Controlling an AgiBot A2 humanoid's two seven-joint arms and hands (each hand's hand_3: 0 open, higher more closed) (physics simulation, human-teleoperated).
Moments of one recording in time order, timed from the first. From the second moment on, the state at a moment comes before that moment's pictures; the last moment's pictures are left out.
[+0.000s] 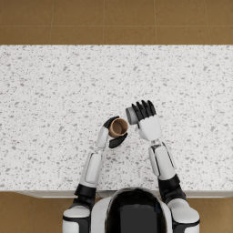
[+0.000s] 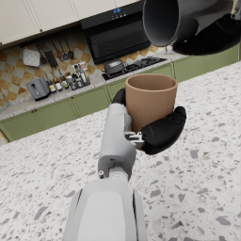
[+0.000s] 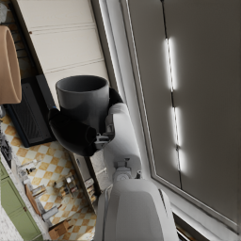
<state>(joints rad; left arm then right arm) 0.30 1.51 0.26 -1.51 1.73 -0.04 0.00 0.56 -1.54 0.32 1.69 2.96 0.11 0.01</state>
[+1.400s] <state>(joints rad) 0.34 1.55 0.26 -1.44 1.73 -0.04 0.00 0.56 -1.50 0.39 1.74 3.68 0.10 0.01</state>
